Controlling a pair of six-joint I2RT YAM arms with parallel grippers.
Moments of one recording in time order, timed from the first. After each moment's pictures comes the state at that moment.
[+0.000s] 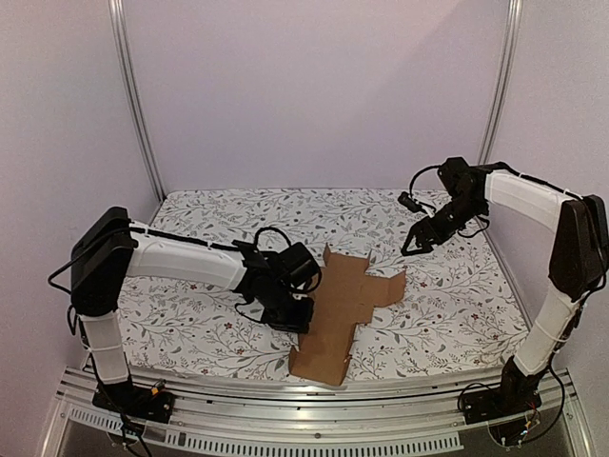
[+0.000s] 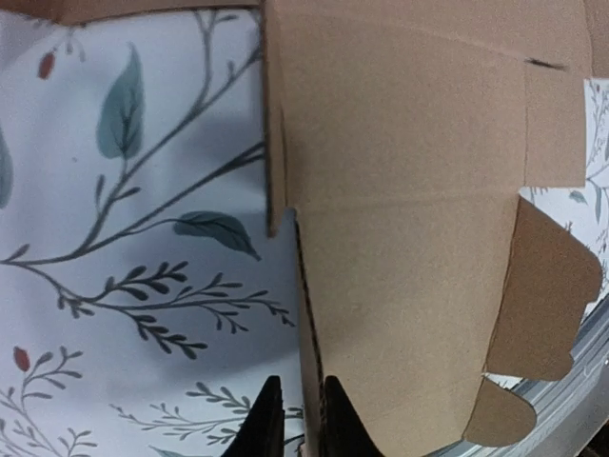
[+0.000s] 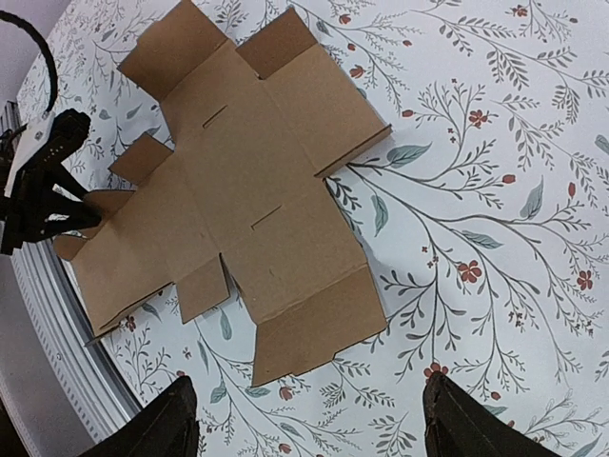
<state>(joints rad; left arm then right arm) -1.02 1.92 1.27 -0.58 0.07 -0.75 0.27 1.75 1.44 -0.96 -0.51 -0.35</state>
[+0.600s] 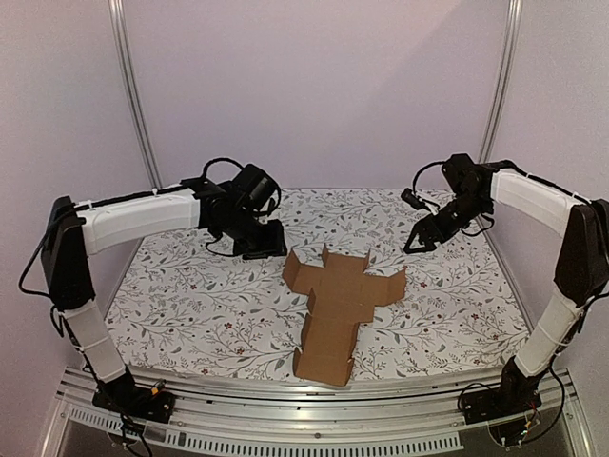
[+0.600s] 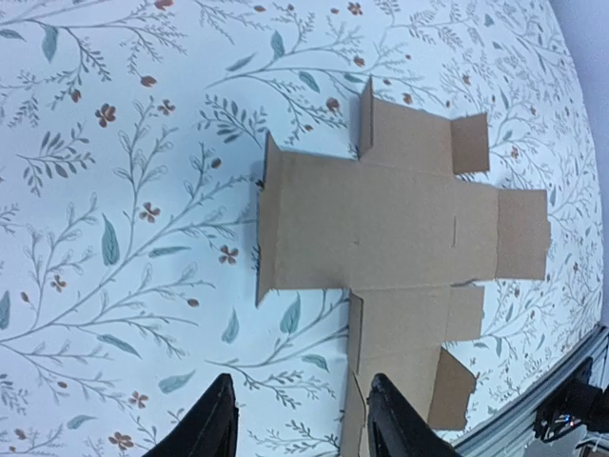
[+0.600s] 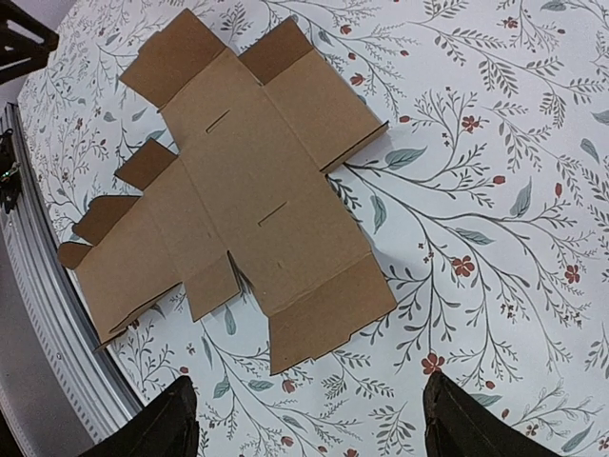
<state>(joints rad) -0.79 1.75 1.44 -0.70 -0.02 -0.69 0.27 1.70 1.43 -0.97 -0.50 -0.35</state>
